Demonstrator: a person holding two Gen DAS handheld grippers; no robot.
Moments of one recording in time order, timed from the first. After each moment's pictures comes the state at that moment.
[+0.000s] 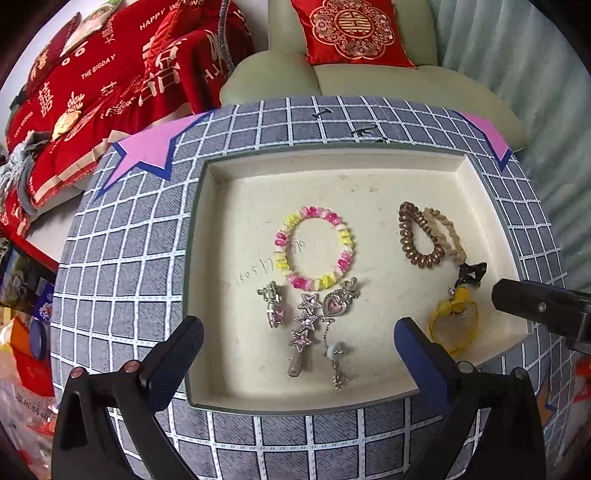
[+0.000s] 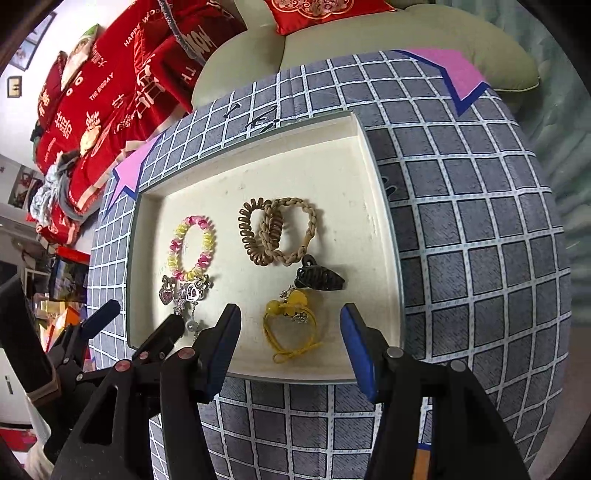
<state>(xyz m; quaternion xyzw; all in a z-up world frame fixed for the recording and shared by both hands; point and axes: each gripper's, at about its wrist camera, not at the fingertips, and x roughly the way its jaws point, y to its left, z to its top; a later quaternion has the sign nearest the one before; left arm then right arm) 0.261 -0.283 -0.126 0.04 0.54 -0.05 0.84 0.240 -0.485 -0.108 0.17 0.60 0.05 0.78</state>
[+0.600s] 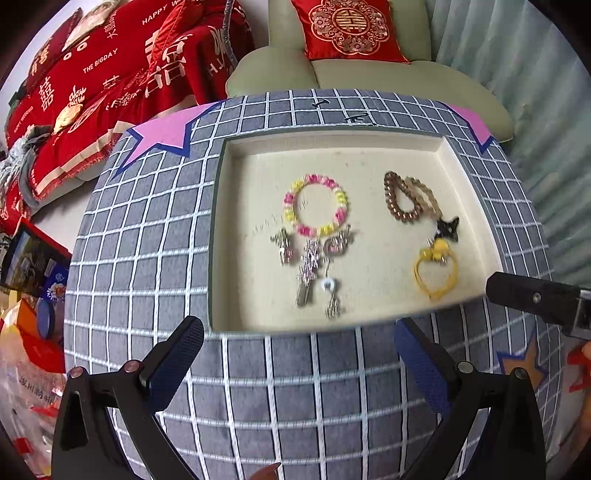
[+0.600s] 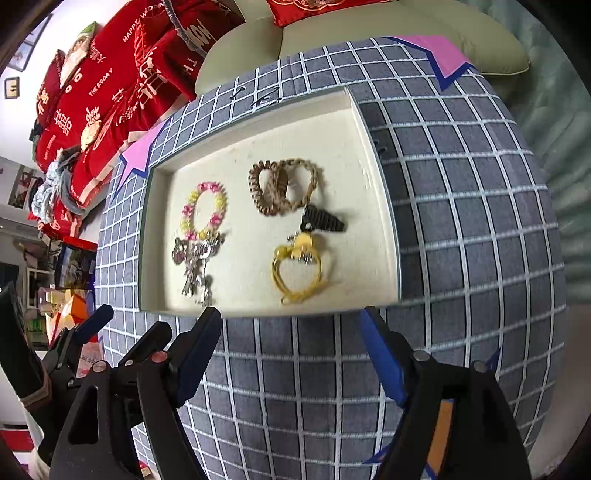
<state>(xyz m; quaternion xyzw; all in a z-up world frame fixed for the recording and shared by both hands) 0.207 -0.267 -0.103 0.04 0.55 -0.06 0.83 0.197 -0.478 -0.096 0.18 0.61 0.05 0.77</state>
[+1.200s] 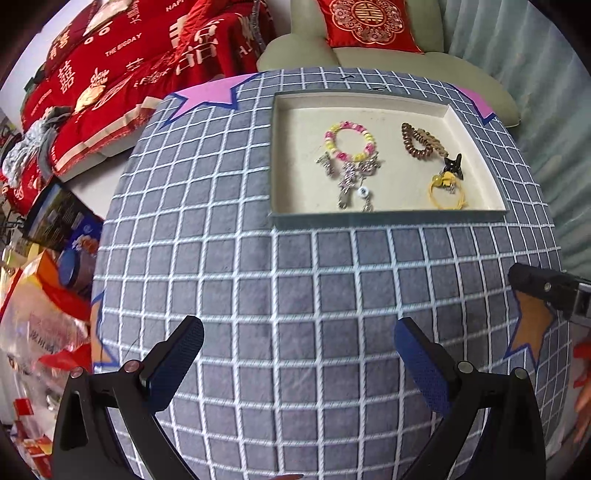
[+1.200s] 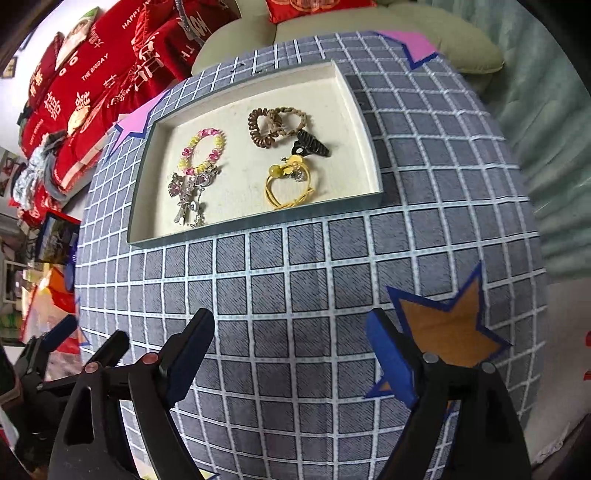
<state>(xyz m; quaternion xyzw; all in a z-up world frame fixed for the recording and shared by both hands) 0.119 -0.220 -0.094 0.04 0.57 -0.03 0.82 0.113 -0.451 -0.086 0.13 0.61 0.00 0.78</state>
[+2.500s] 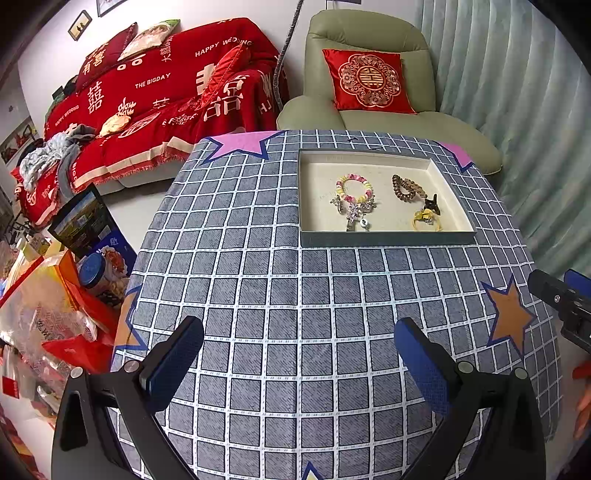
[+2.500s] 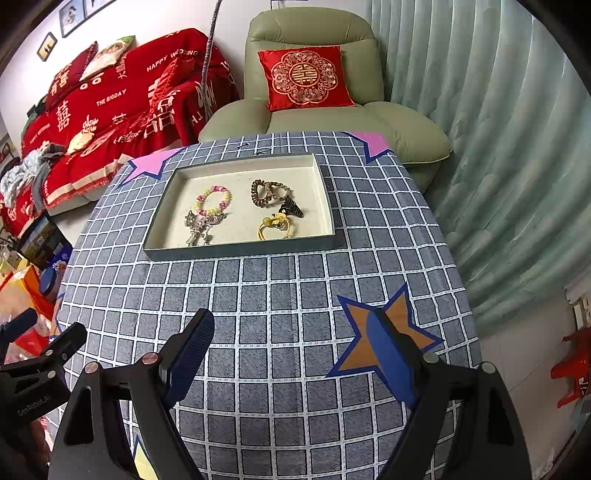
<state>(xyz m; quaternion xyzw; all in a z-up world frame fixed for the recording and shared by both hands) 0.038 -0.186 -0.050 0.02 0.46 -0.03 0.89 0.012 -0.417 -0.015 0.03 0.46 -0.06 0.88</state>
